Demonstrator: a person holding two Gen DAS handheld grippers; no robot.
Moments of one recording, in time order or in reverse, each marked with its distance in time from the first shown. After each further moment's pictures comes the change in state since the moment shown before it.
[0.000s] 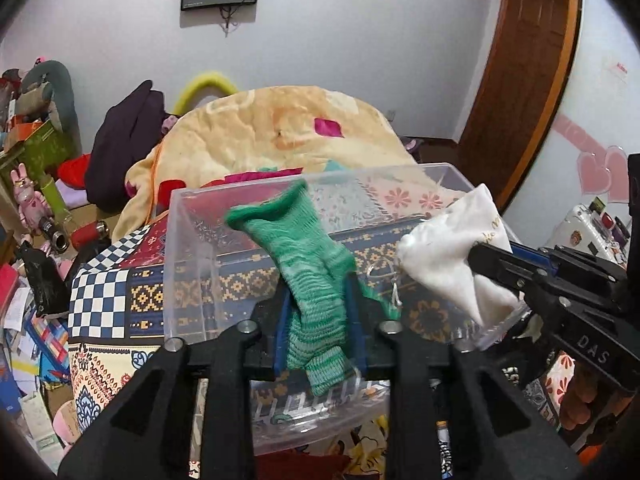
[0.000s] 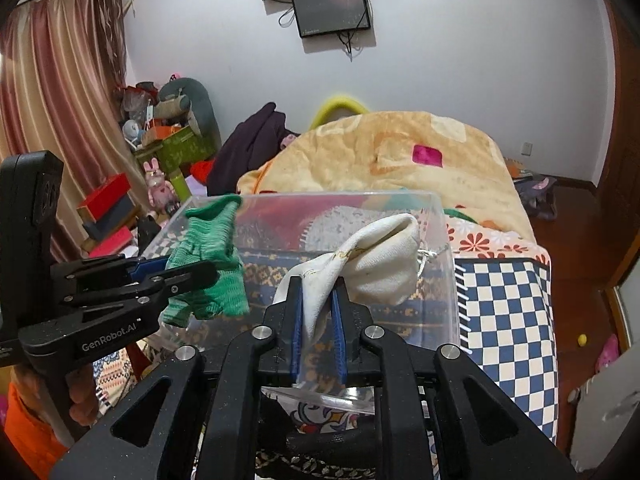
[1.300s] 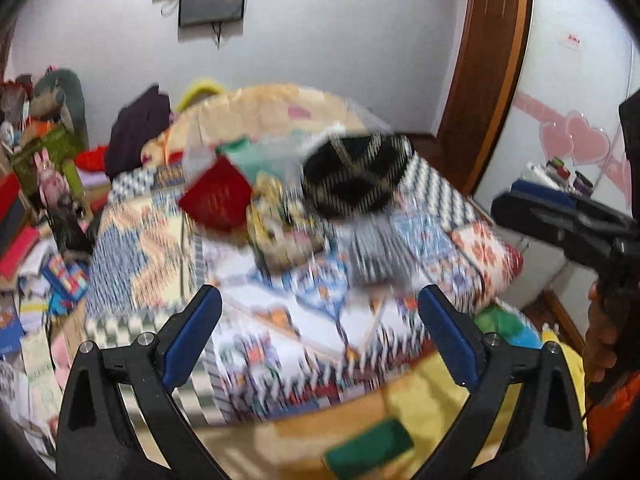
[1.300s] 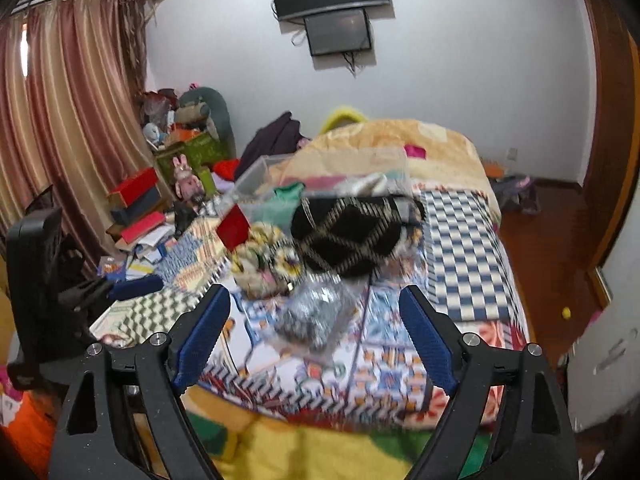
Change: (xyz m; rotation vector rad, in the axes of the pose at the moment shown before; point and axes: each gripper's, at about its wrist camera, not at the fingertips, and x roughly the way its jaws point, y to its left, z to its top) left arm -0.147 -0.069 -0.164 0.045 -0.018 -0.020; right arm -0.136 0.037 -0.100 -0.006 -0.052 -0.017
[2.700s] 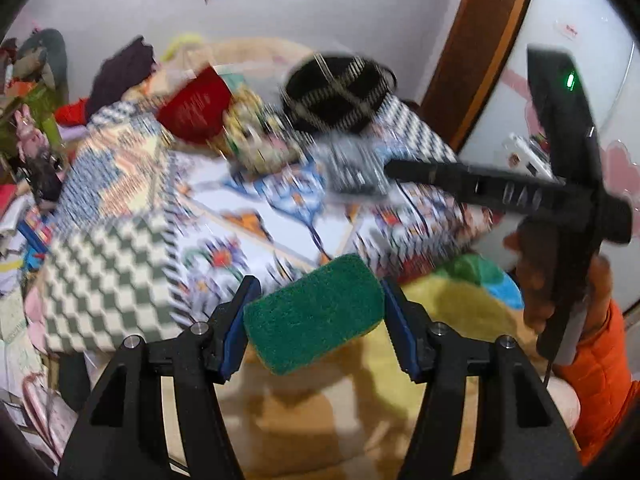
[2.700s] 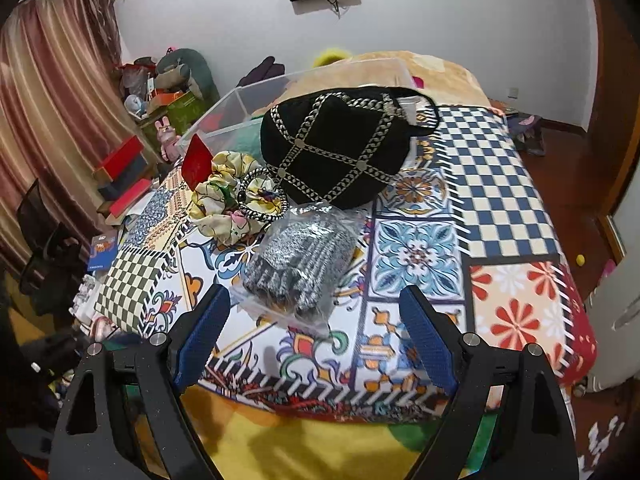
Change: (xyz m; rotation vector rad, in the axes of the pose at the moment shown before) left arm -0.006 0.003 -0.040 -0.036 0.100 -0.080; right arm 0.061 -0.009 -0.026 0.084 0.190 0.021
